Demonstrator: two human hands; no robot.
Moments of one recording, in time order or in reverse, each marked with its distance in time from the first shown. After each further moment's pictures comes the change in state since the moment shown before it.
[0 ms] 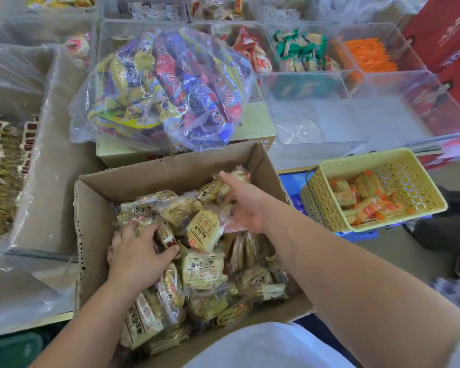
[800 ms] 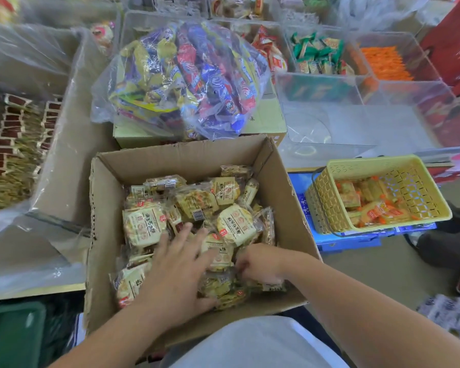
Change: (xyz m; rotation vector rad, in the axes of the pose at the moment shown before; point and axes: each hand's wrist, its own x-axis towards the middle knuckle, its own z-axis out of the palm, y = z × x) left_hand -0.082 0.030 0.028 0.342 -0.032 0.593; right_hand -0.027 0.102 -0.032 -1.508 -0.270 -0.191
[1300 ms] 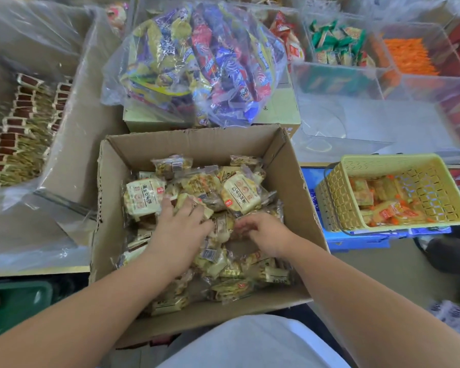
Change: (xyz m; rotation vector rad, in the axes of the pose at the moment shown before) left_hand 0.040 -0.020 -0.012 0.342 -0.010 -0.063; right_hand 0.027 0.015 -0.008 0.500 0.373 0.034
